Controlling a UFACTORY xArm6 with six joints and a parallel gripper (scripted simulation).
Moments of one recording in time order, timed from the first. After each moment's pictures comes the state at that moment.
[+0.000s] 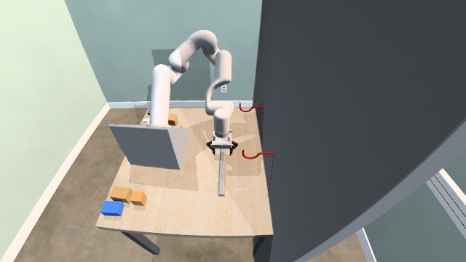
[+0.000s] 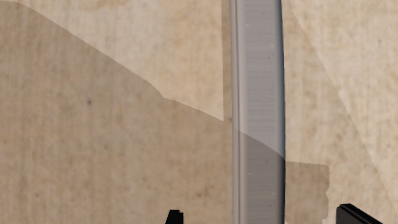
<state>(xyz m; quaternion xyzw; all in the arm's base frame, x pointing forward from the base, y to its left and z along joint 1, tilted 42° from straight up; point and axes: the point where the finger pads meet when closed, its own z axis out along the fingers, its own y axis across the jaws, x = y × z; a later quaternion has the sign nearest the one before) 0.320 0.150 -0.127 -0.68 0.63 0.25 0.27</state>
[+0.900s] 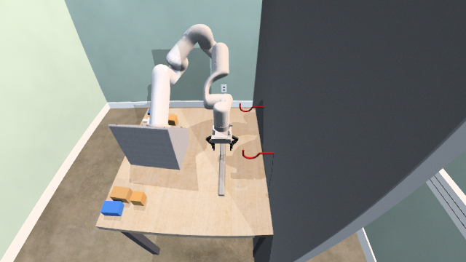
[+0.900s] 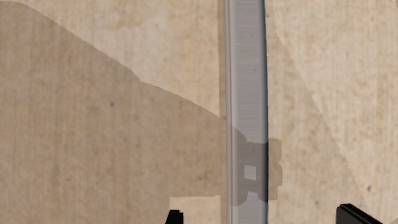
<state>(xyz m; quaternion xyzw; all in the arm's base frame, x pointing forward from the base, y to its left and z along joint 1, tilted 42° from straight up) 0.321 0.122 -0.097 -0.68 0.63 0.25 0.27</state>
